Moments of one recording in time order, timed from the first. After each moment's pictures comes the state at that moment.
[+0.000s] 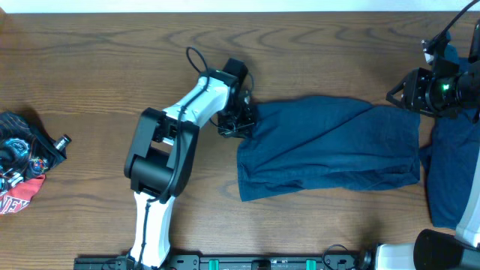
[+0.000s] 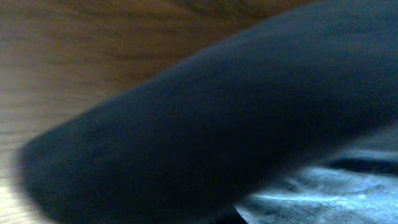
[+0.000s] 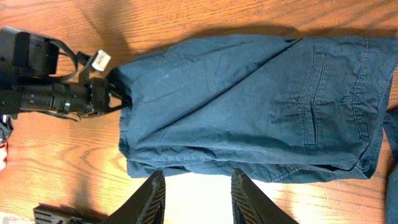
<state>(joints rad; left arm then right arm) -0.40 2.21 1.57 -0.93 0.45 -0.50 -0.22 1.58 1.89 -1.57 -0.40 0.02</state>
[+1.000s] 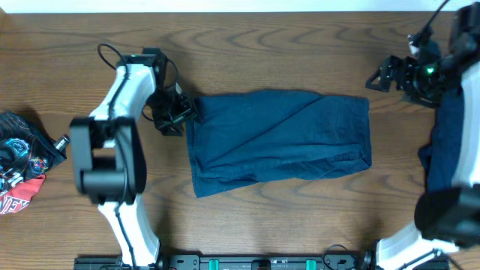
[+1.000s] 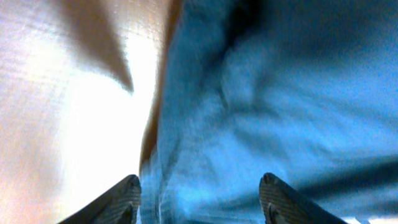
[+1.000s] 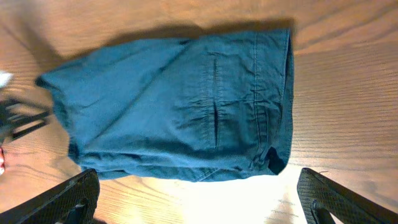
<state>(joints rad) -0.02 2.06 1.55 -1.19 0.40 -0.37 -0.22 1.82 1.90 -1.48 -0.40 0.02</state>
